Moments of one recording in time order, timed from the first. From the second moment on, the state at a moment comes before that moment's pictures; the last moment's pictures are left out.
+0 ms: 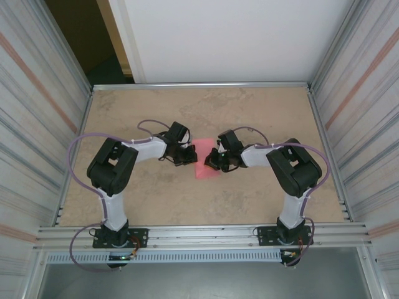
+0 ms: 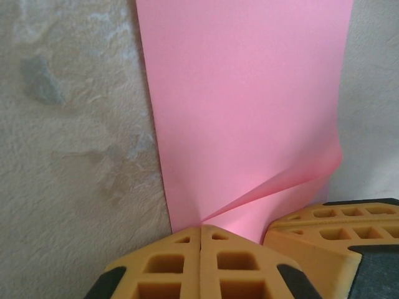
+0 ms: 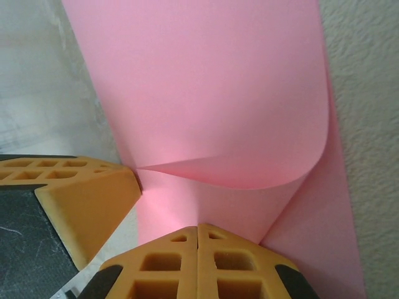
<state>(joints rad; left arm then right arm) -0.55 1.91 1.10 -0.30 0.39 -0.65 0.58 1.84 0.88 0.04 -0.44 0.98</state>
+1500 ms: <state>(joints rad) -0.55 1.93 1.14 -0.35 0.40 -0.61 0.40 1.75 0.89 -0.07 -0.39 0.83</state>
